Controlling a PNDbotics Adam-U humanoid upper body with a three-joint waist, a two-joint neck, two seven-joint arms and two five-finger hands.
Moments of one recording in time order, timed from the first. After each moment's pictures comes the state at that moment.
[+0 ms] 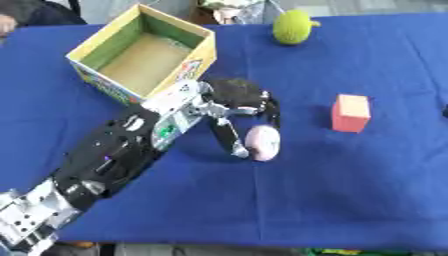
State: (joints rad) left arm -0.72 0.42 -0.51 -1.41 -0.82 -0.36 -0.51; right arm -0.18 -0.22 0.00 -1.85 0.14 -0.19 0.29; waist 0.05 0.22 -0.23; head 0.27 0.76
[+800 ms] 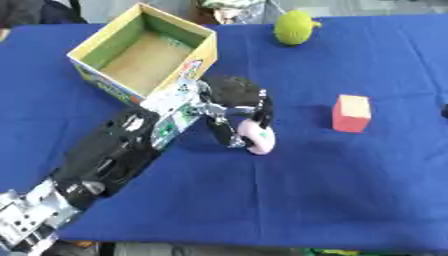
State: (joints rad) left arm -0.71 0.45 -0.49 -1.43 -0.84 -0.35 -0.43; right arm -0.17 -0.22 0.00 -1.85 0.14 -0.19 0.29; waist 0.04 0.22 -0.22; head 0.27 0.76
